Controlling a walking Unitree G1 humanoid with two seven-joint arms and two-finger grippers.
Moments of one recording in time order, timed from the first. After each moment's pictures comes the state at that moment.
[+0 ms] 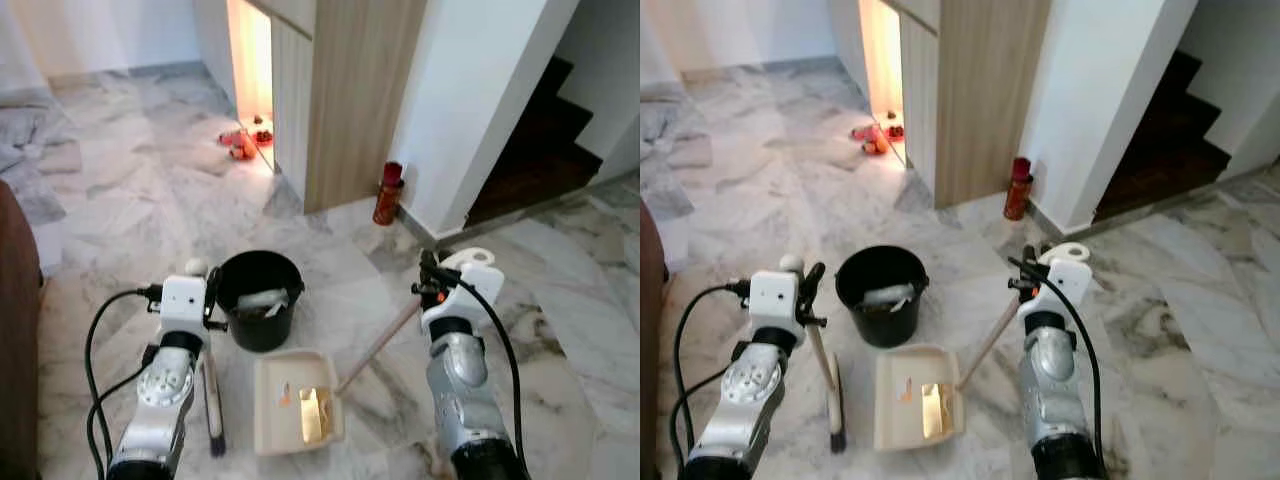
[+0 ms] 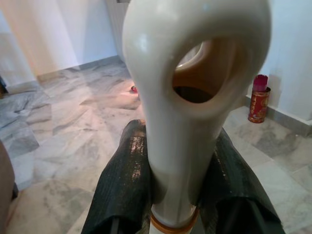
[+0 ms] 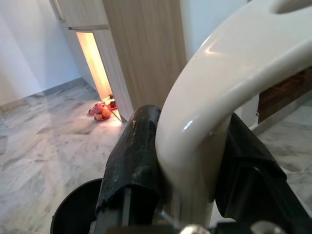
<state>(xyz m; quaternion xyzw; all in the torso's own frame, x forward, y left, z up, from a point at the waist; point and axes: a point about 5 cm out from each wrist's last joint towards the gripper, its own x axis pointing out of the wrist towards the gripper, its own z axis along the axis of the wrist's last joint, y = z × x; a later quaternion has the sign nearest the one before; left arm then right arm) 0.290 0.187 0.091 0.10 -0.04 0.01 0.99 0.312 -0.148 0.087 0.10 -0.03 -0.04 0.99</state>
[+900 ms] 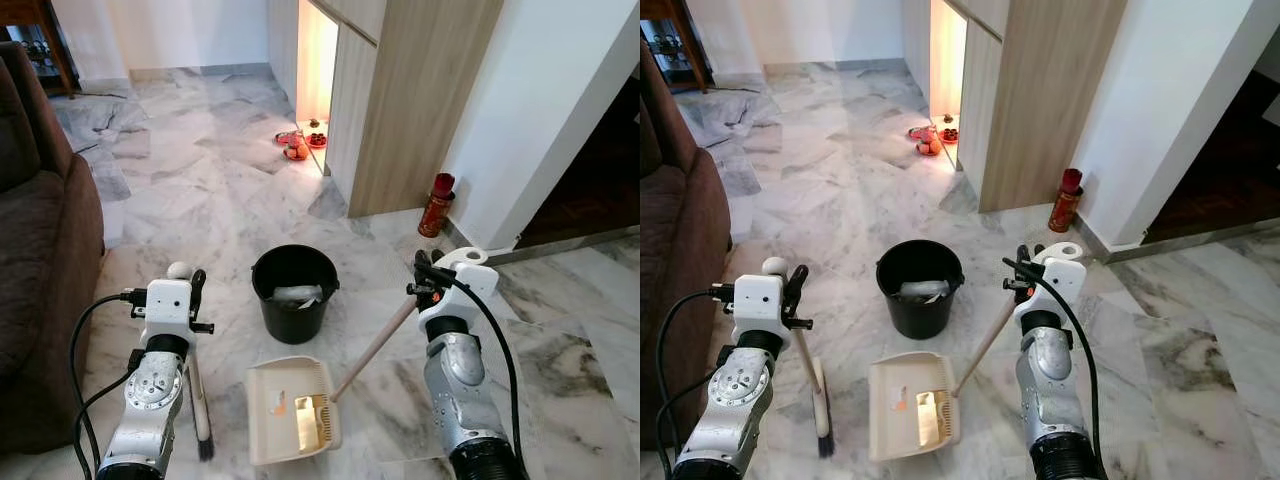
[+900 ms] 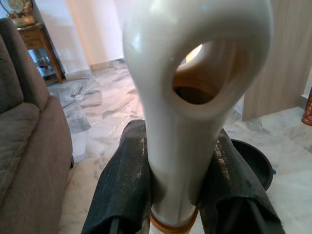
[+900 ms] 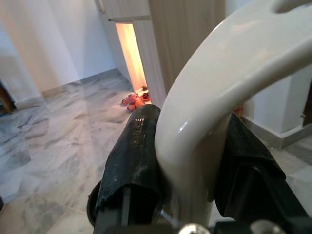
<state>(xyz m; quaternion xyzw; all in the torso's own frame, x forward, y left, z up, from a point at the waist) 0.289 0.201 0.092 0.11 -0.04 0.04 0.99 0.313 -0.148 0.089 0.10 -0.03 -0.03 0.99</state>
